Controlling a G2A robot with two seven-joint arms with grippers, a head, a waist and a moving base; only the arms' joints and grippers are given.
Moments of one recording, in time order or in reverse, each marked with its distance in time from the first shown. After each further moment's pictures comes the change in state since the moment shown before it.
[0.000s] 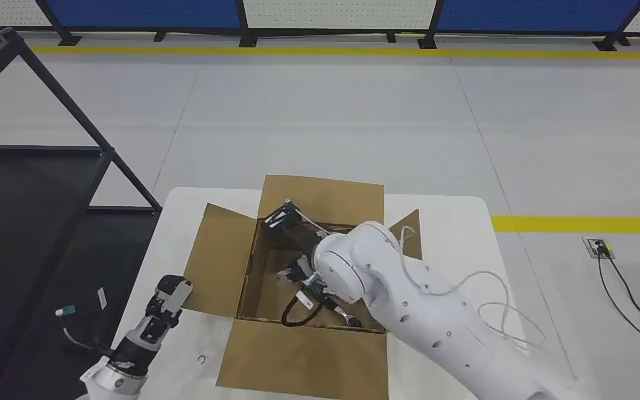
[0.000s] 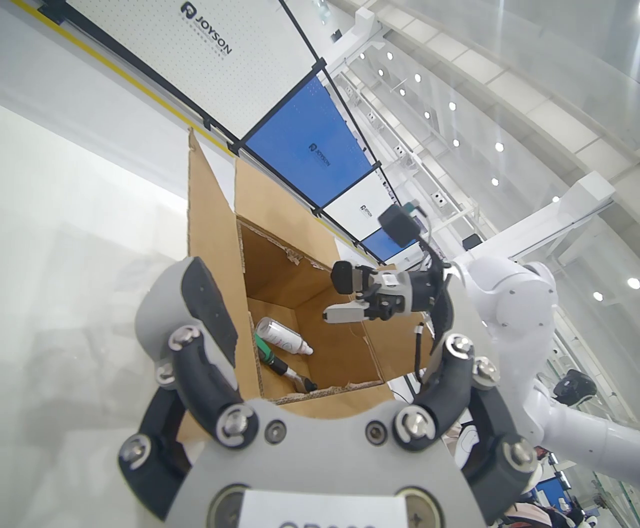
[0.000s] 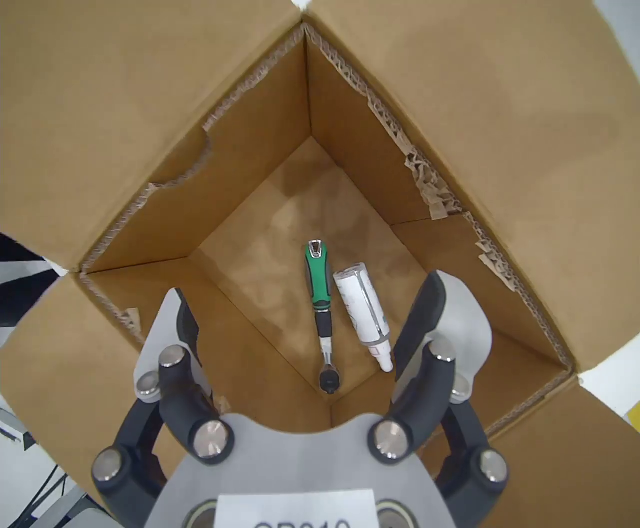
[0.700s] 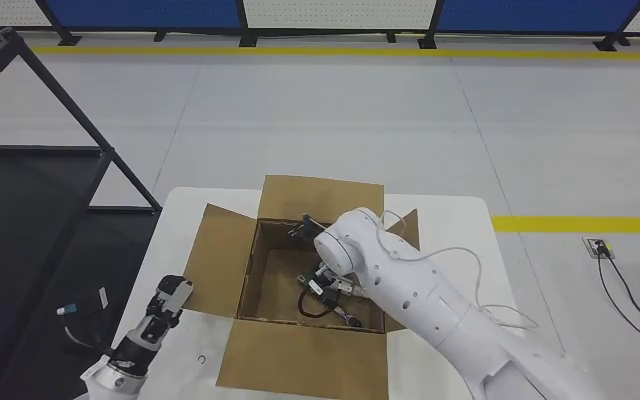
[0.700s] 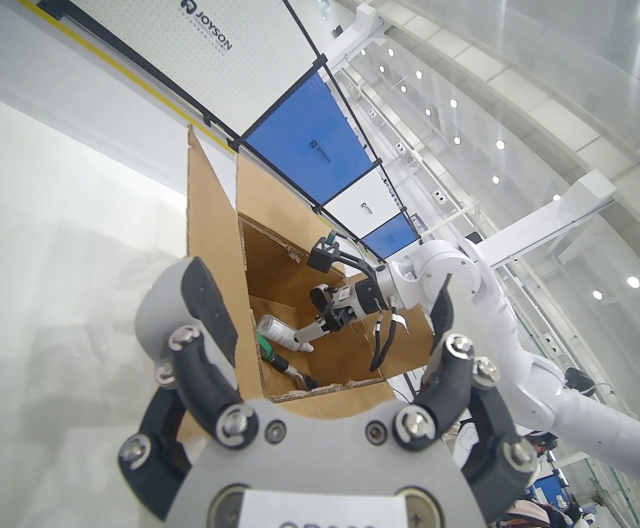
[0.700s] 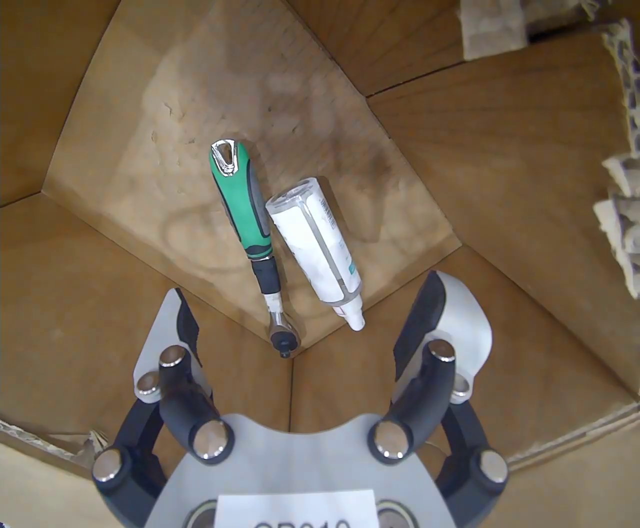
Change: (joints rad) left arm -0.007 0.003 0.005 0.006 0.001 0.006 -0.012; right arm 0.107 -0.086 -0.098 0.366 0.058 -0.066 0.120
